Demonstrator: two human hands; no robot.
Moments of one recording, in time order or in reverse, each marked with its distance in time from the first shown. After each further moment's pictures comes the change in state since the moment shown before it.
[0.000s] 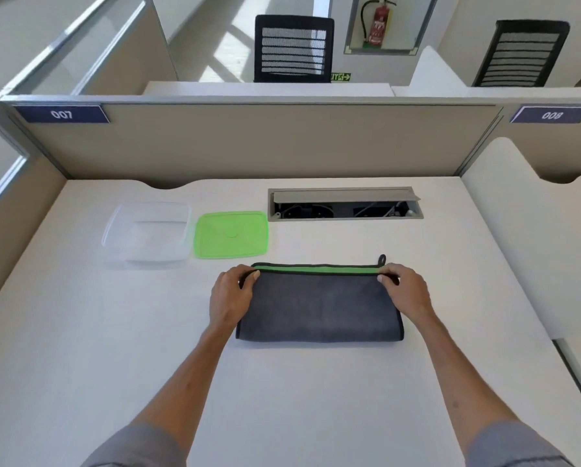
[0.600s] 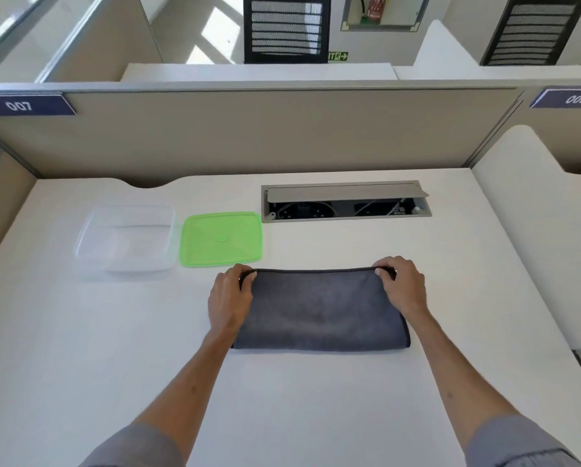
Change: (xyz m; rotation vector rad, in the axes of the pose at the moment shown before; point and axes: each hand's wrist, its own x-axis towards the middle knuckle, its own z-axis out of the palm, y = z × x) left_hand 0.039 -0.008 0.038 0.160 0.032 -0.021; right_hand 0.056 0.012 0.035 -0.060 0.068 -0.036
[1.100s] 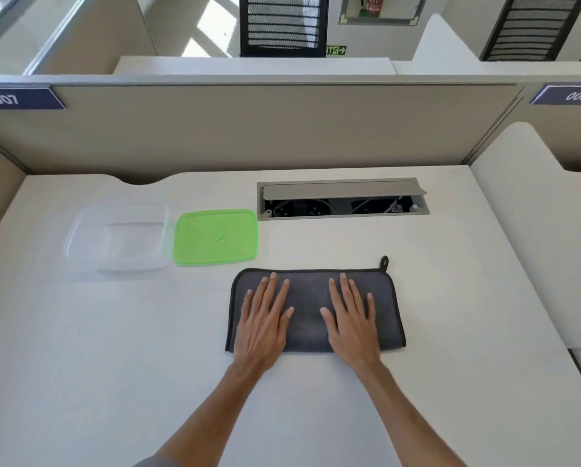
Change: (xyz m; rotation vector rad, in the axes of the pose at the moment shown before) left_hand -0.074 0.003 0.060 0.350 -0.082 0.459; right_hand -0.102 -0.030 0.091 -0.410 -0.066 -0.243
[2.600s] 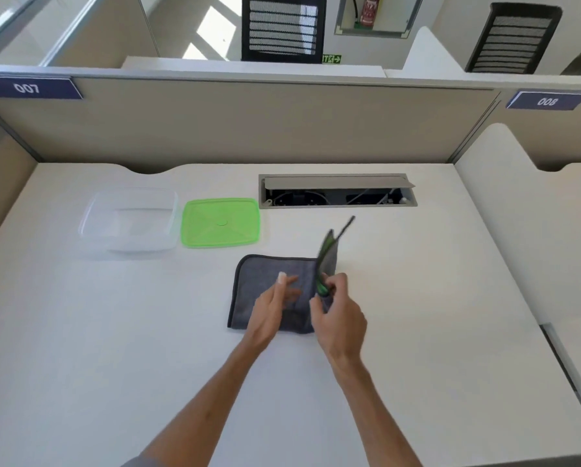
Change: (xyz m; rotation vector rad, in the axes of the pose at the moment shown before) left_hand -0.018 0.041 -0.067 -1.171 -0.240 -0.437; right_hand -0.060 -0.099 -0.101 0.450 0.231 0.310
